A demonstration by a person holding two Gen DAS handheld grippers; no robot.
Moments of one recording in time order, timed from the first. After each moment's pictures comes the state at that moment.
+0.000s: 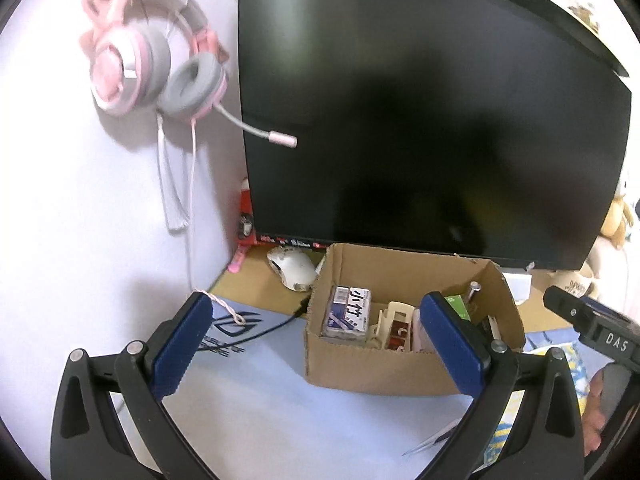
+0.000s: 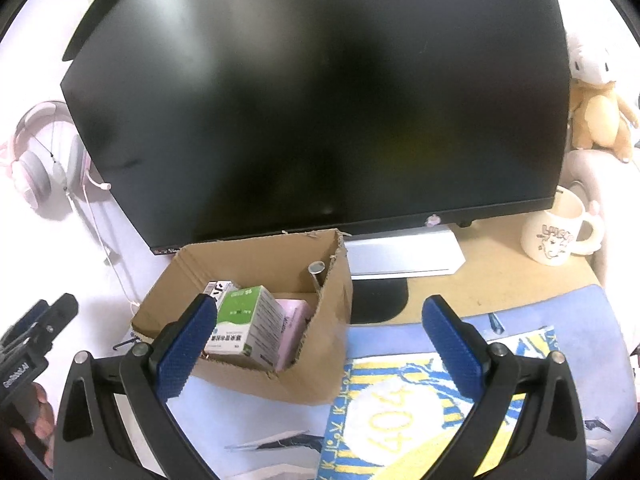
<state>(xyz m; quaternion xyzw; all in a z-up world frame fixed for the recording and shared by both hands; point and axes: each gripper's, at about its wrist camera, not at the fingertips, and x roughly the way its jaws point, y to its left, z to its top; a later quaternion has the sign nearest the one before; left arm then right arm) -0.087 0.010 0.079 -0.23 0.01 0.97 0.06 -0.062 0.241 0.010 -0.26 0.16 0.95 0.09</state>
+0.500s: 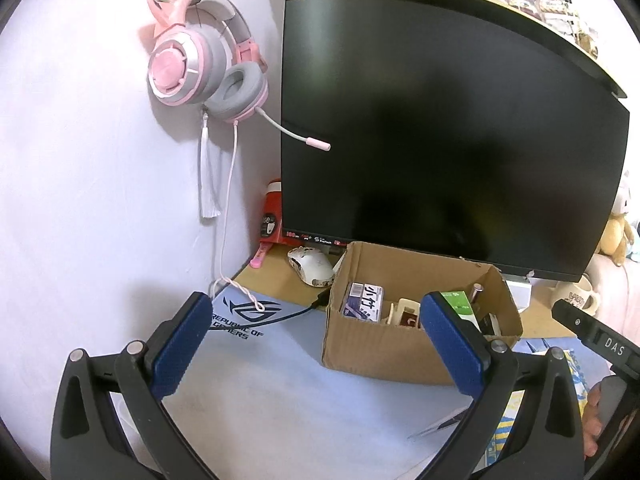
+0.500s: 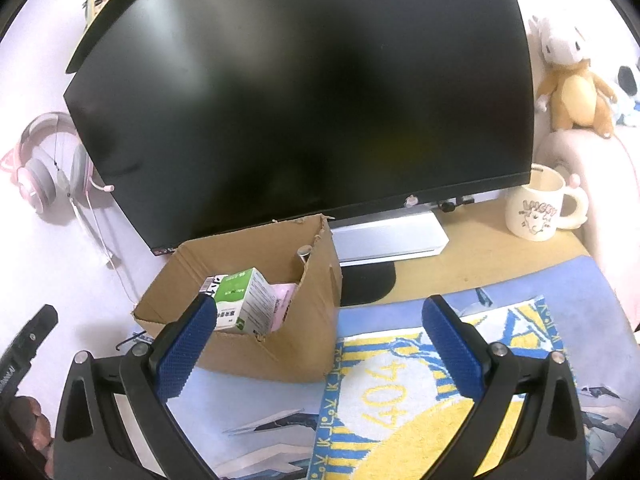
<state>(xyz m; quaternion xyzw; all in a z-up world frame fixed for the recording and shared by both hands) -0.043 -0.015 0.070 -0.20 -0.03 0.98 0.04 -0.031 0.242 -0.003 -0.24 0.17 0.95 0.10</state>
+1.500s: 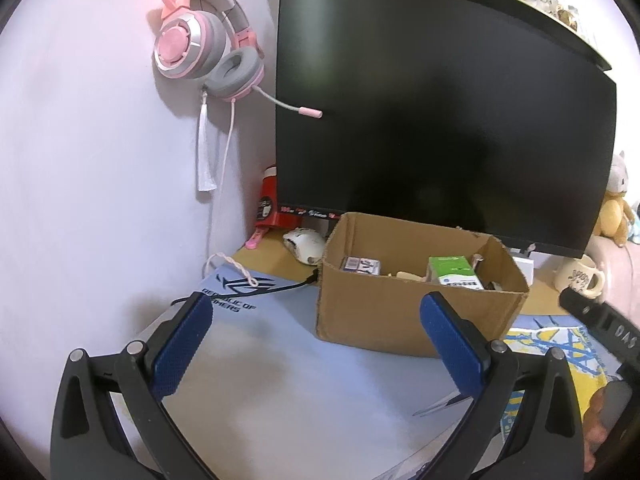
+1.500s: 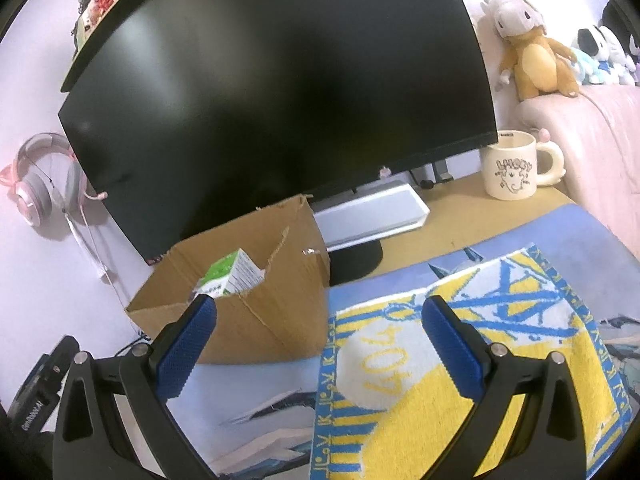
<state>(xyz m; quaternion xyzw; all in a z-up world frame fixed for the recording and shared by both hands) -0.025 -0.004 0.019 -0.18 -0.03 0.98 0.04 -0.001 0.237 -0.046 -0.20 0.23 0.94 0.13</state>
